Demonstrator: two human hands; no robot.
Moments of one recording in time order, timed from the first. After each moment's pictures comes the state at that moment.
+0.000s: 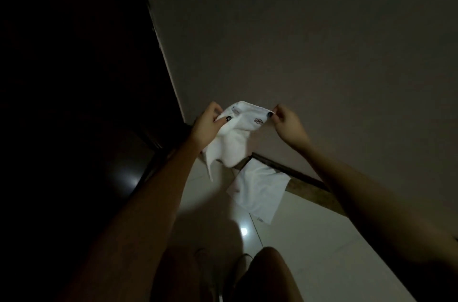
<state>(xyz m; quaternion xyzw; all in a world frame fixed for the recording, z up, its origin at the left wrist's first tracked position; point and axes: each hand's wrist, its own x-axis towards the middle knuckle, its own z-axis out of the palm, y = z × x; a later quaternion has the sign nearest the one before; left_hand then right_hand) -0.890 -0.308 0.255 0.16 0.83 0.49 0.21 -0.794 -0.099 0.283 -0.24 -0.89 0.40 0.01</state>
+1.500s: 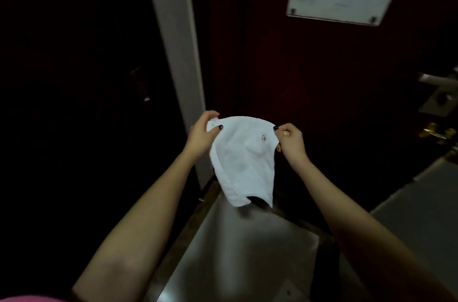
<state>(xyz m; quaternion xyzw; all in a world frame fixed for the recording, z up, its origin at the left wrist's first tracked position) -0.431 -0.441 0.676 -0.45 0.71 0.40 -0.37 -0.655 -0.349 0.669 0.36 -0.68 0.55 -0.32</state>
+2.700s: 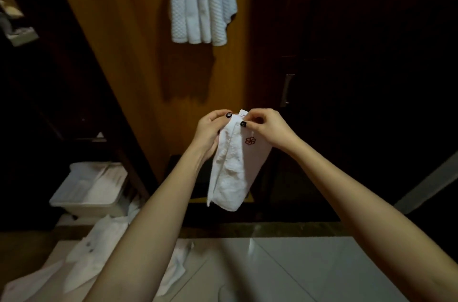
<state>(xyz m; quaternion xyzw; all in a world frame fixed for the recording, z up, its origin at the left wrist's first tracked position) 0.146 0.116 0.738 -0.53 0.22 0.36 -0.74 0.015 0.006 0.770 0.87 -0.20 0.20 -0.40</state>
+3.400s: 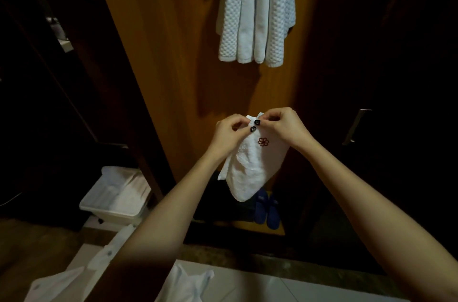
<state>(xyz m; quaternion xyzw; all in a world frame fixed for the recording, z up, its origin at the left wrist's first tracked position) 0.312 0.072 0.734 -0.70 0.41 0.09 -0.57 0.206 -0.062 0.770 0.86 -0.18 0.21 -0.43</state>
